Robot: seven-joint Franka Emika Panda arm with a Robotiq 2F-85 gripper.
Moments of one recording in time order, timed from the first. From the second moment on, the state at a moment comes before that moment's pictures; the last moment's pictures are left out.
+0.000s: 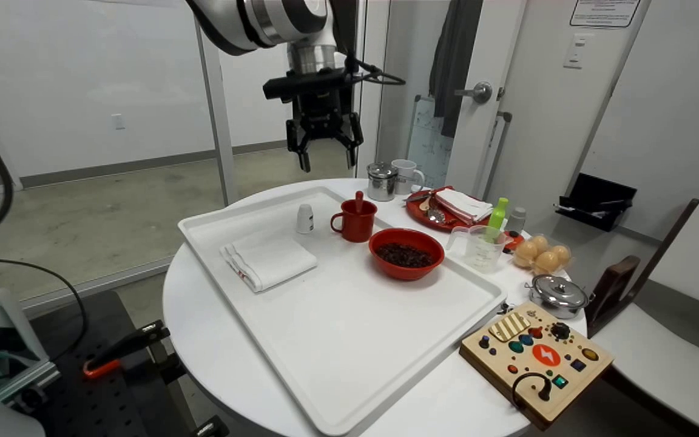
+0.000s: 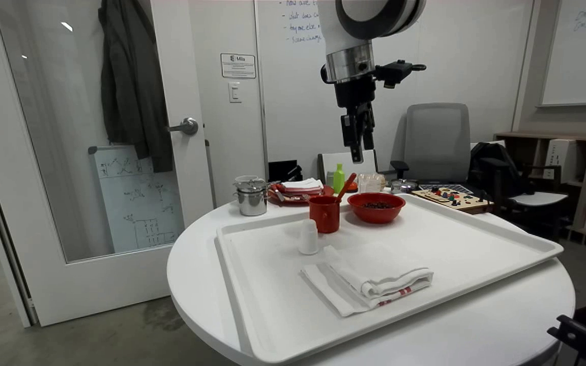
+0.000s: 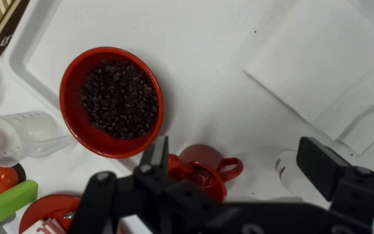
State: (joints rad) arm 0.11 0.24 0.13 -2.03 -0.35 2.22 -0.11
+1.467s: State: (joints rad) arm 0.12 0.39 0.09 -1.96 -0.35 2.34 -0.18
